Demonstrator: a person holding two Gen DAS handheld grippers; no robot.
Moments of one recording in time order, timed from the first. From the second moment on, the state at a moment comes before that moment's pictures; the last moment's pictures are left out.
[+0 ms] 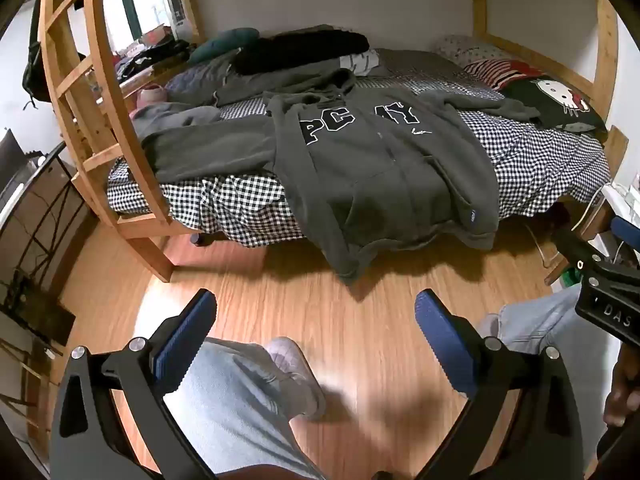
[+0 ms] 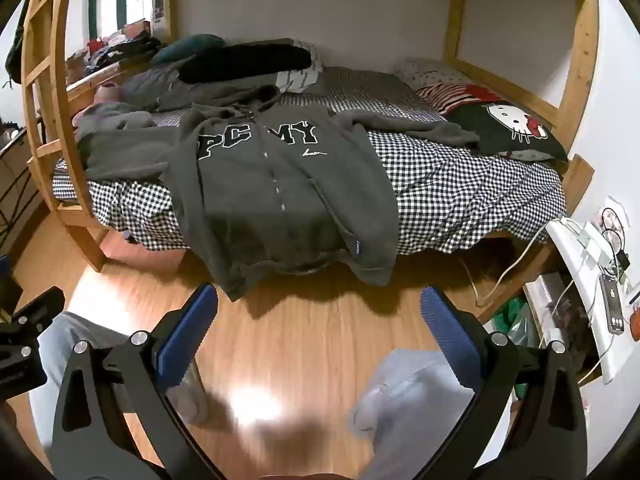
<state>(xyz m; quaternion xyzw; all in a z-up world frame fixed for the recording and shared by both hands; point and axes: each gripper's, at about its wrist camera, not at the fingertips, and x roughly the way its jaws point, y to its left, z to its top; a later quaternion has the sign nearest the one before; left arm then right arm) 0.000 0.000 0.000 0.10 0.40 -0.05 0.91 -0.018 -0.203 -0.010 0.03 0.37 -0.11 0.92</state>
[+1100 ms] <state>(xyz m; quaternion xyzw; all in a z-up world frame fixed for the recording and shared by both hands) 0.001 0.003 -0.002 0.10 0.41 -0.04 0.91 -0.018 -0.203 -0.009 0.03 0.37 -0.11 0.92</state>
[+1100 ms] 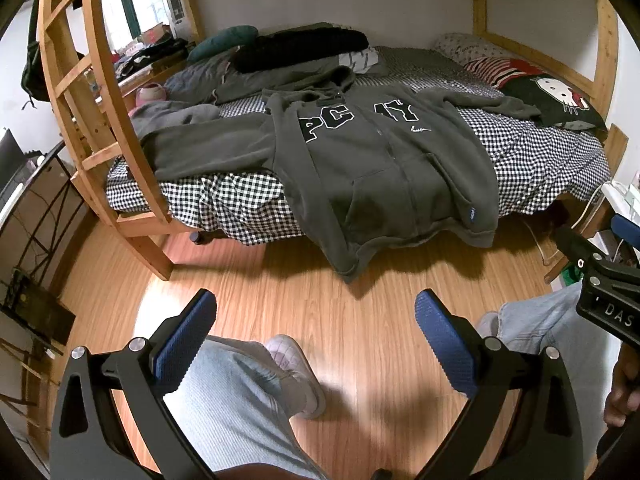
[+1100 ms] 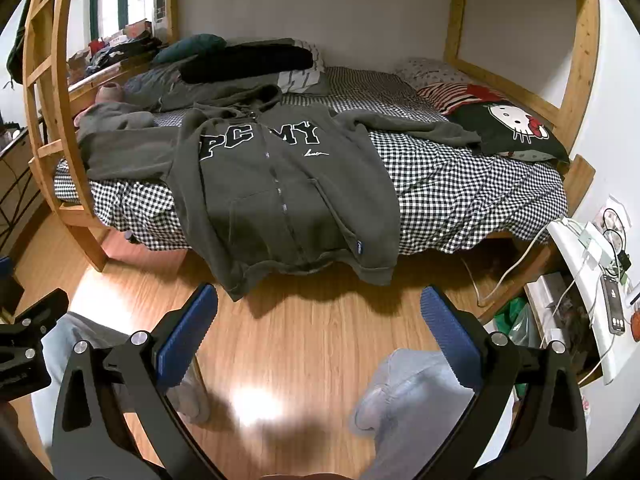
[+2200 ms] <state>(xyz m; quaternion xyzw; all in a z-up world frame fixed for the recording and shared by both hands) 0.001 0.002 -0.004 0.11 0.42 -0.04 0.90 -0.018 -0.204 -0.008 0.03 0.37 -0.11 0.92</state>
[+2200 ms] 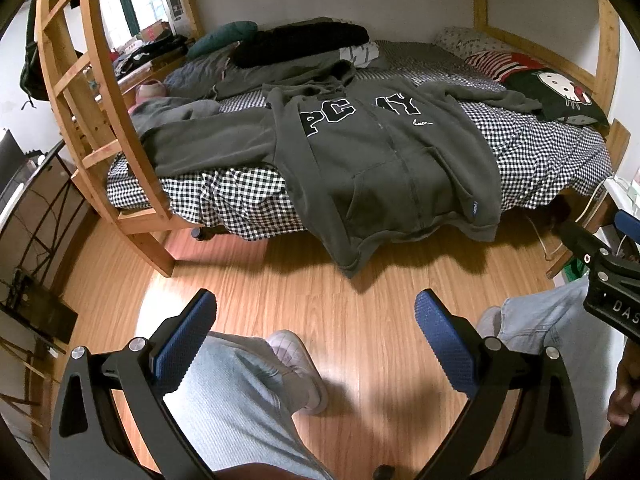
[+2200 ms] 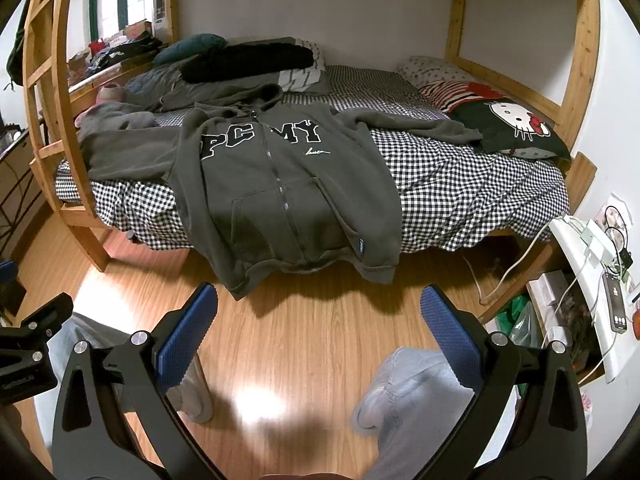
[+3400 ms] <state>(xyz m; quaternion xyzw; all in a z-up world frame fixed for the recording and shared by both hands) 0.100 0.020 -0.024 0.10 0.43 0.02 0.90 0.061 -0.205 -0.037 0.02 0.40 -0.10 0.91</state>
